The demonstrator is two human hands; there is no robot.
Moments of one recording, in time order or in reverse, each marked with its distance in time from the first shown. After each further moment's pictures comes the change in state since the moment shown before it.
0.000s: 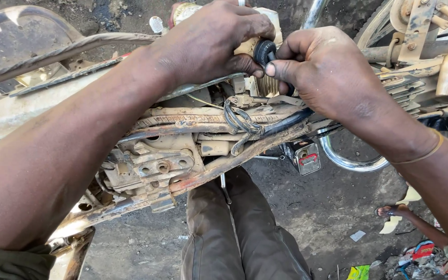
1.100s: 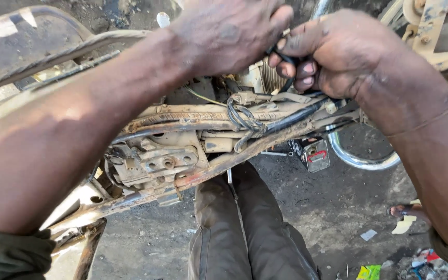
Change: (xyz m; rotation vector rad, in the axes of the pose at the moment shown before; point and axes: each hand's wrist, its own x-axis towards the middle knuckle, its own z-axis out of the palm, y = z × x) left_hand 0.022 0.007 0.003 0.852 -0.200 -0.032; right_hand 0.042 0.025 -0.005 0.837 -0.281 0.436
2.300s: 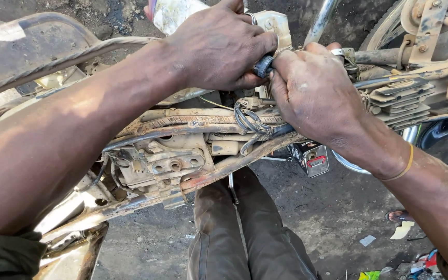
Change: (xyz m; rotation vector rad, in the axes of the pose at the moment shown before) left_hand -0.023 -0.004 0.005 -0.167 -0.055 0.041; right_hand -0.019 0.052 0.021 -1.405 0.423 -1.024
